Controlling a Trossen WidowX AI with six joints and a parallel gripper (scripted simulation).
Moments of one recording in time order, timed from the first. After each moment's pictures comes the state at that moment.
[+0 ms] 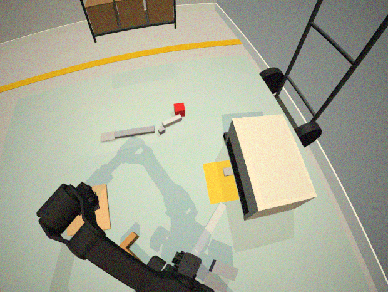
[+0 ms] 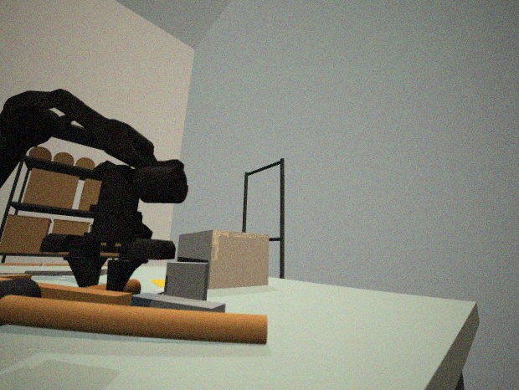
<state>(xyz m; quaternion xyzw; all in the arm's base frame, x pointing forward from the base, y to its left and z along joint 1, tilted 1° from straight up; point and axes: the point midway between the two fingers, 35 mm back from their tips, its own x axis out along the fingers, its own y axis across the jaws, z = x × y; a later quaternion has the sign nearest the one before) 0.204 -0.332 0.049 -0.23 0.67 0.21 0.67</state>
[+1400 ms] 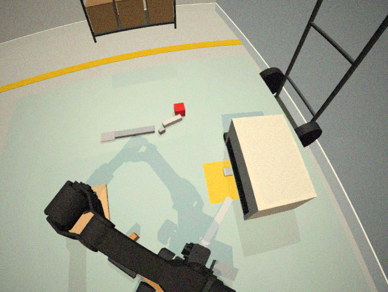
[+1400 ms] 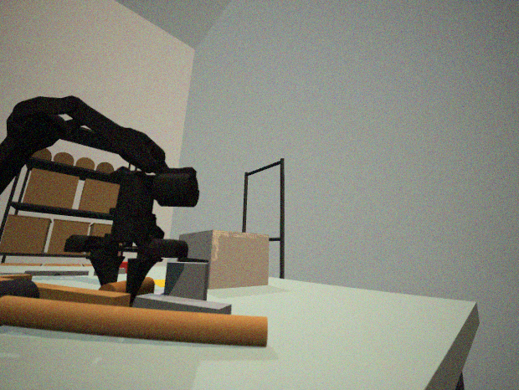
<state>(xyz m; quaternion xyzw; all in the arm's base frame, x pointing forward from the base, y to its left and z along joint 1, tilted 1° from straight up) 0.234 -0.322 0.051 -0.23 0.67 0.20 0.67</state>
